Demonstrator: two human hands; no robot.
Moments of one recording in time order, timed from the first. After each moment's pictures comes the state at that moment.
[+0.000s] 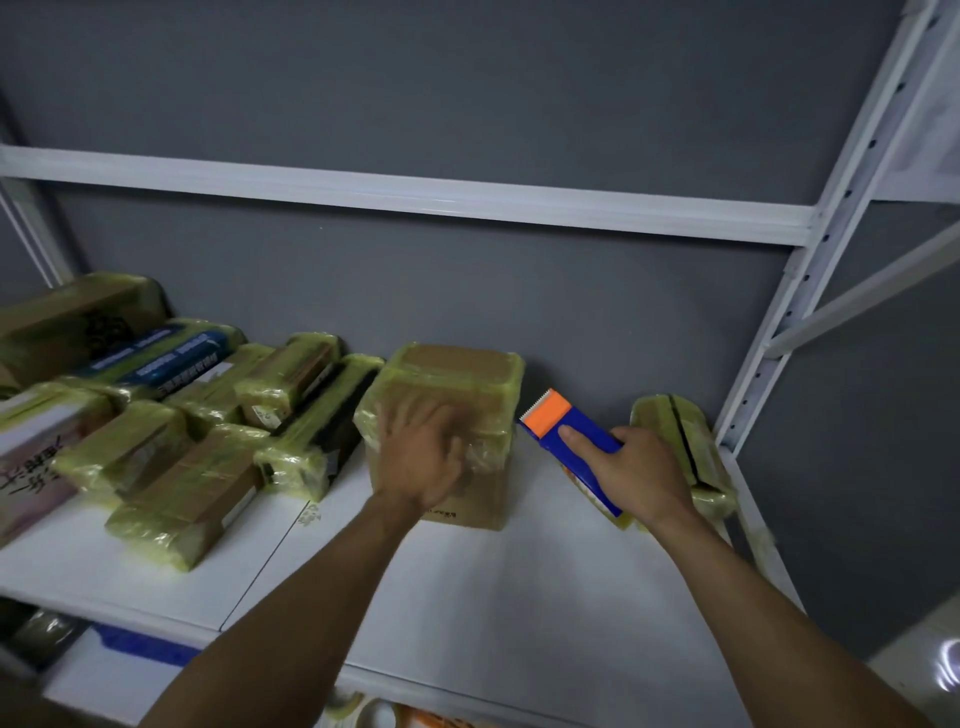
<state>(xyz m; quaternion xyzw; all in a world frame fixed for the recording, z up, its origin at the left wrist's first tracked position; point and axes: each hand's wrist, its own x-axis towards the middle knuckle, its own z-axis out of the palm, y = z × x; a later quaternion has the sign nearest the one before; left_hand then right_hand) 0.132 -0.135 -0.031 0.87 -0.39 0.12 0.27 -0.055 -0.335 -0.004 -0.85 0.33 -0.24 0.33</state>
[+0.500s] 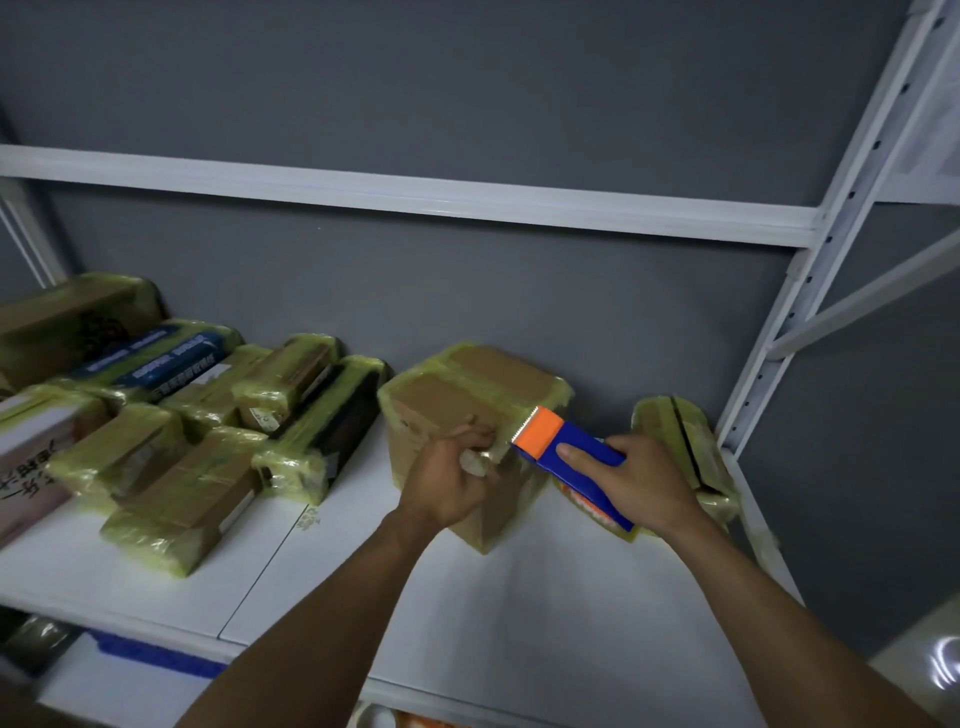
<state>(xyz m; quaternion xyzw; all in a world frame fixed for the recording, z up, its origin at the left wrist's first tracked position) 0.115 -0.150 -0.051 0.77 -0.43 0.02 0.48 -0.064 -0.330 0.002 -0.86 0.24 -0.21 0.39</state>
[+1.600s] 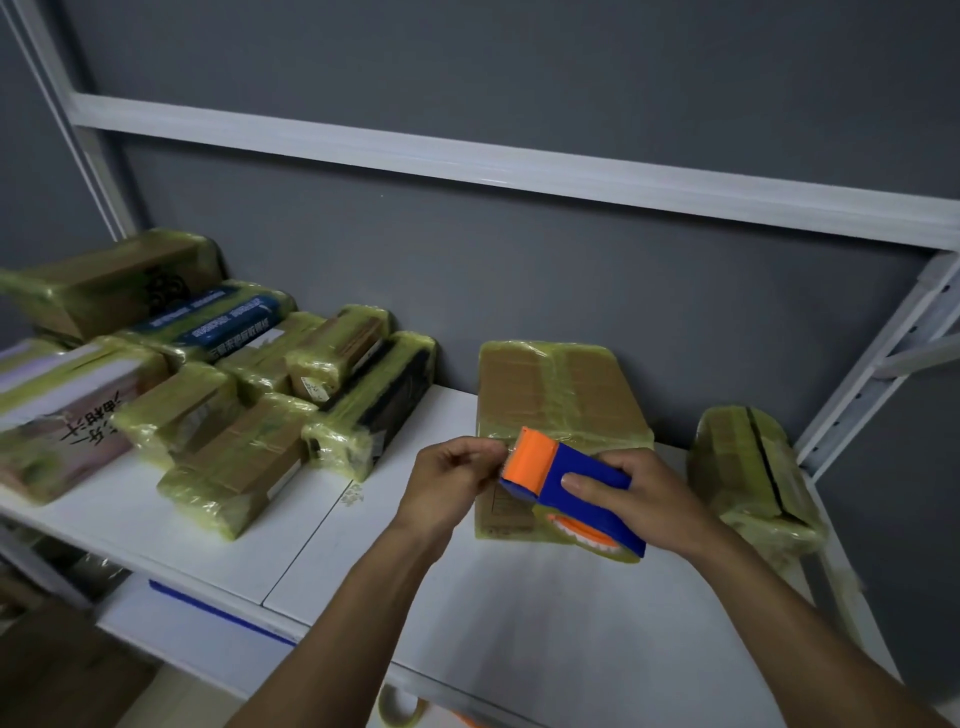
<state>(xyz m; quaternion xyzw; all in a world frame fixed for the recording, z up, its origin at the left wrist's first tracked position) 0.107 -0.096 -0.027 0.64 -0.14 -0.22 0.72 -0.019 -0.298 -0.005 -0.87 0.11 -0.08 0.47</state>
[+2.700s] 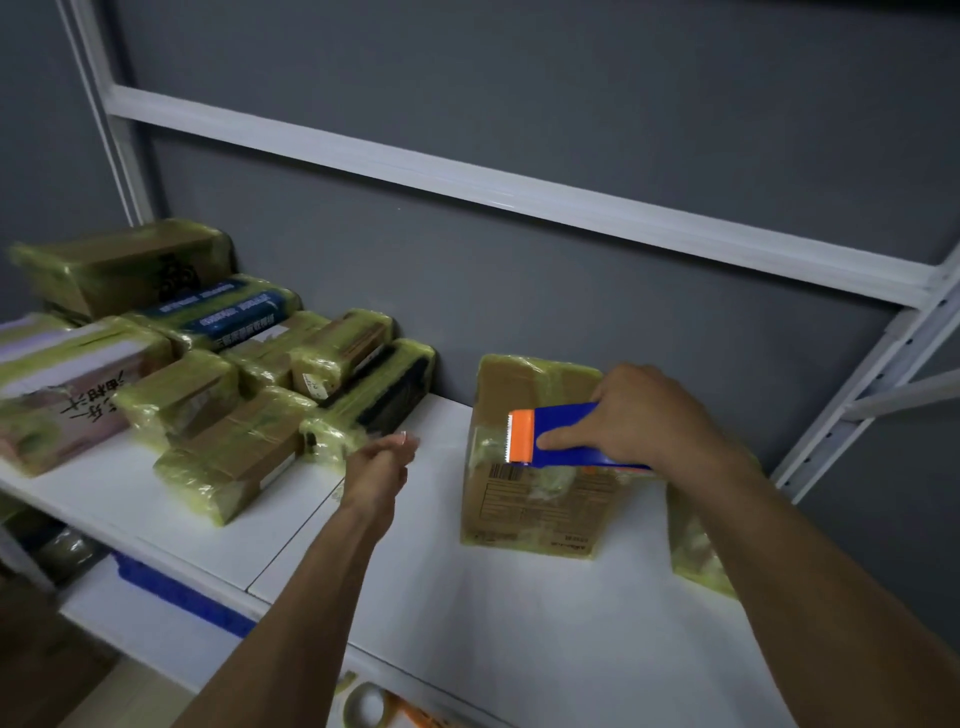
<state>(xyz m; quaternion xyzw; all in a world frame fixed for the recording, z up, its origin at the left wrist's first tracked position) 0.163 -0.064 -0.066 0.56 0.07 -0.15 0.81 0.017 -0.269 0.113 -0.97 0.22 -0.06 0.08</state>
